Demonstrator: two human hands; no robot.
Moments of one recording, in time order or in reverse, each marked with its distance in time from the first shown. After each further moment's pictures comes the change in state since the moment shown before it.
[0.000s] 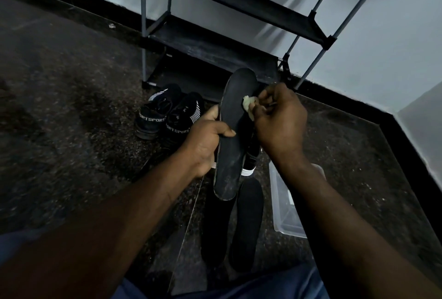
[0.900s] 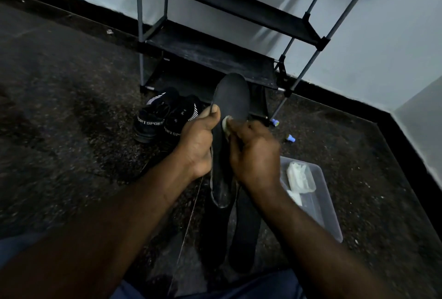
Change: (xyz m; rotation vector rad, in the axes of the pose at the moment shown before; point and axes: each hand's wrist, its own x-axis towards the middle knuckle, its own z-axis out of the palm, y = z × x) left_hand -0.005 0.007 0.005 -0.208 0.064 -0.052; right_hand -0.061 -0.008 0.014 -0.101 -0.032 -0.266
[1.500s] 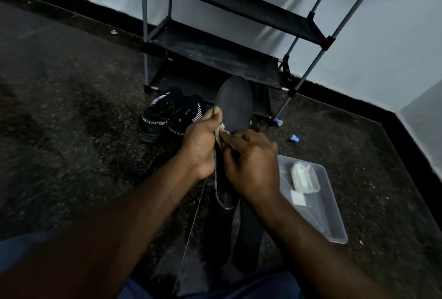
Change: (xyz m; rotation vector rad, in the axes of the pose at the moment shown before) left_hand 0.003 -0.001 -0.010 0.005 0.015 0.005; right_hand -0.015 -0.010 -0.001 -0.060 -0.104 -0.059
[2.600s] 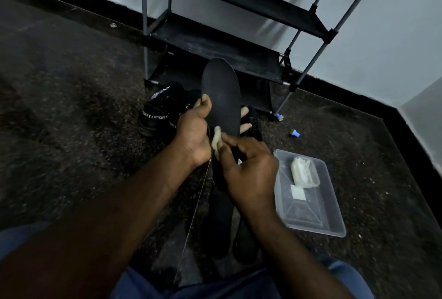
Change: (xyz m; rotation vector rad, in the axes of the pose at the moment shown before) left_hand 0.002 0.006 -0.003 -0.313 -0.113 -0.053; right_hand -0.024 -0.022 0.006 0.402 0.164 0.319
